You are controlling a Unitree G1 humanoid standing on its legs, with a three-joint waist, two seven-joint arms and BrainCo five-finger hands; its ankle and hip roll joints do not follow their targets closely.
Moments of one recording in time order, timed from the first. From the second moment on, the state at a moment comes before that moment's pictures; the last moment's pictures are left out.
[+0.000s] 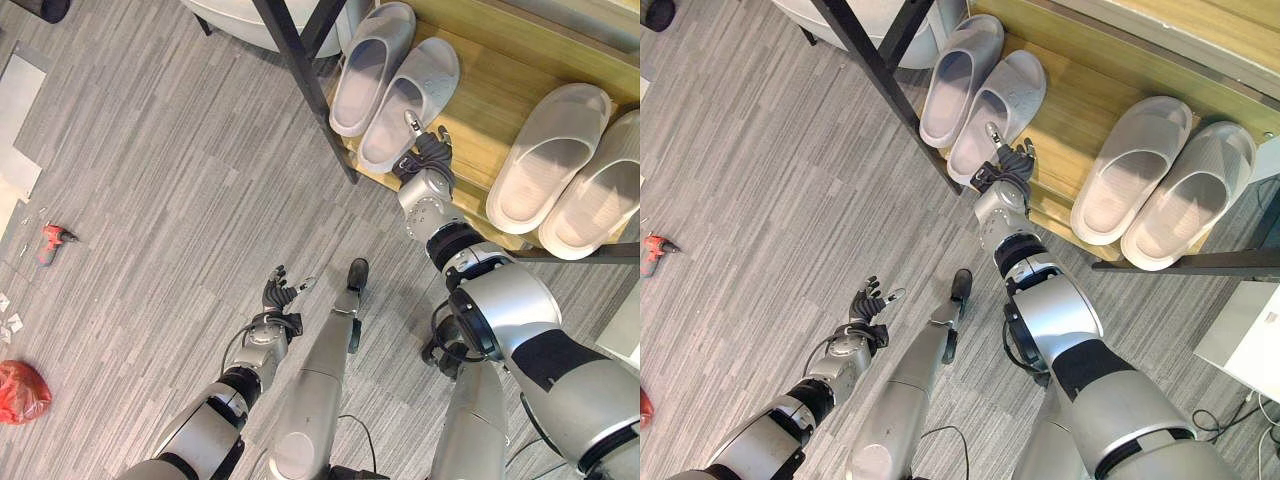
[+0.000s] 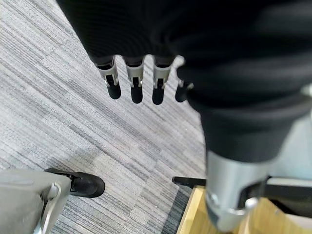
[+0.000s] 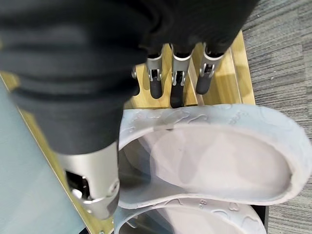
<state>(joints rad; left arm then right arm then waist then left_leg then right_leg) -0.48 0.23 -0.51 0.95 -0.68 -0.25 0.32 -1.33 -0.09 0.19 1.30 0.98 -0.27 -0.51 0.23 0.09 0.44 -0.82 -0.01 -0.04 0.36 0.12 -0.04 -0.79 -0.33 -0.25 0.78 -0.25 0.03</state>
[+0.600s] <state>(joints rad) -0.37 0.27 -0.51 0.94 -0.64 -0.27 0.24 -1.37 -0.32 0.23 1.28 0.78 -0.24 -0.46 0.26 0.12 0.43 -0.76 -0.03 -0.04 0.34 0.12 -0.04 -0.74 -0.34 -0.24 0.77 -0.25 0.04</state>
